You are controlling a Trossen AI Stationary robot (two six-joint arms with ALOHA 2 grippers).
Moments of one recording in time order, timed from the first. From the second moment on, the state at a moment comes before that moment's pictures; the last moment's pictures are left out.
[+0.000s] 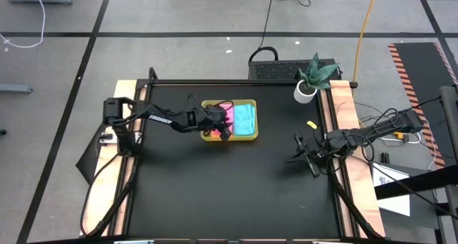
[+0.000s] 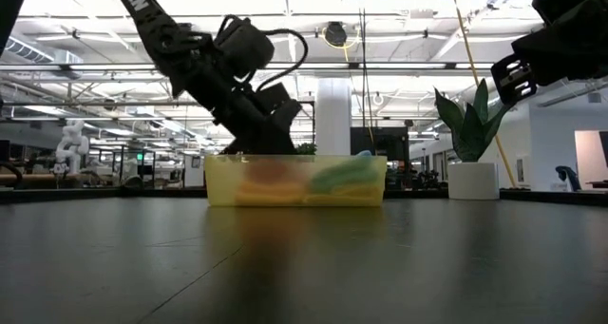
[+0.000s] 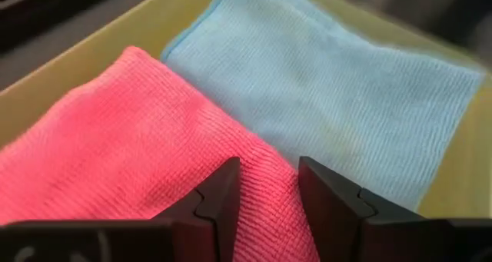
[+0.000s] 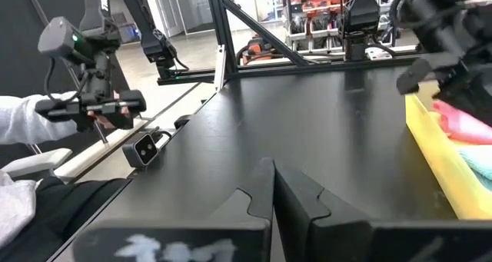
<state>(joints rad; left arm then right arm) 0.21 1.79 0.86 0.28 -0.17 -0.32 0.28 0.39 0.05 0.22 -0.06 0.19</state>
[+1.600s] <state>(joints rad) -0.06 0.80 0.34 0.14 -0.39 -0.16 0.28 0.00 0.02 0.07 0.16 0.03</state>
